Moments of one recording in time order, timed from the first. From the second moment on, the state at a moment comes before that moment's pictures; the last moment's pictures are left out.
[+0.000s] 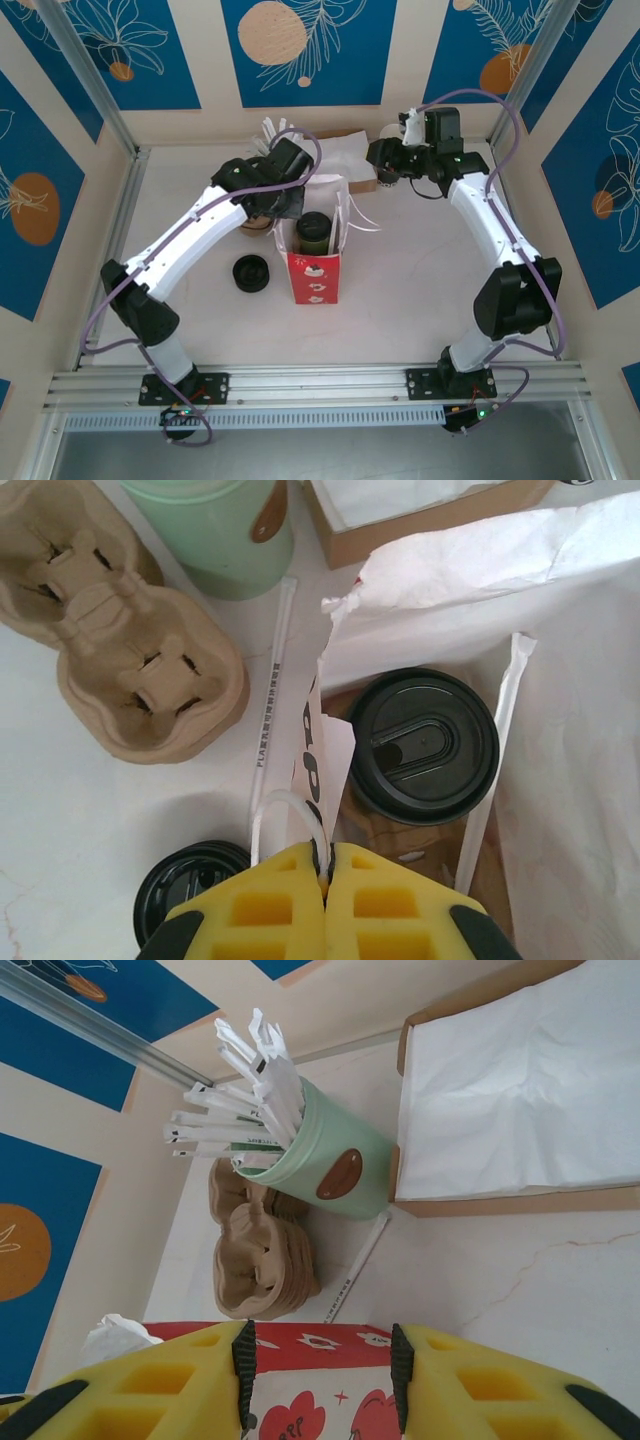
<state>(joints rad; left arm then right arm) -0.73 1.70 1.86 -1.20 -0.28 -0.49 0.19 1.62 1.56 -0.56 -0.56 0.47</state>
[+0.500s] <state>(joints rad) -0.67 1.63 1.80 -1.22 -0.28 -0.46 0.28 1.83 1.76 -0.64 -0.46 0.47</state>
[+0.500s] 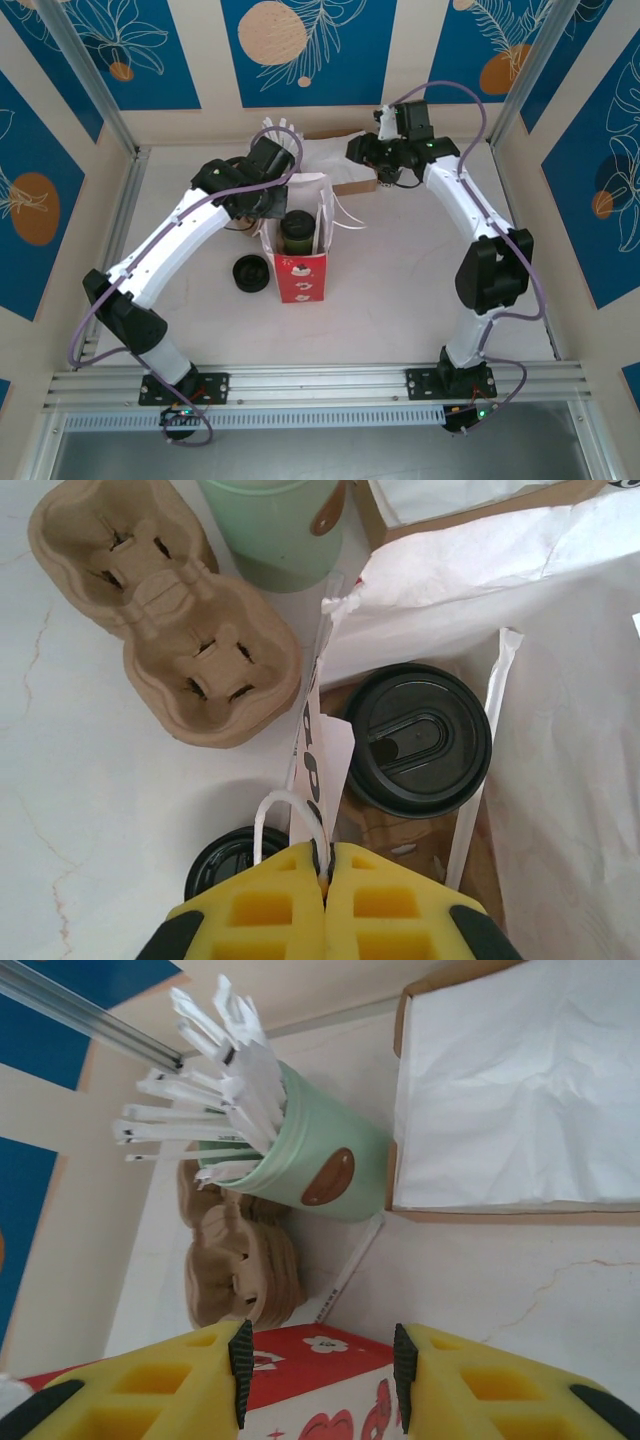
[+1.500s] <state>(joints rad) -0.67 1.30 1.78 -1.11 -0.17 -0.34 0.40 2.32 2.23 -0.72 0.02 0.27</state>
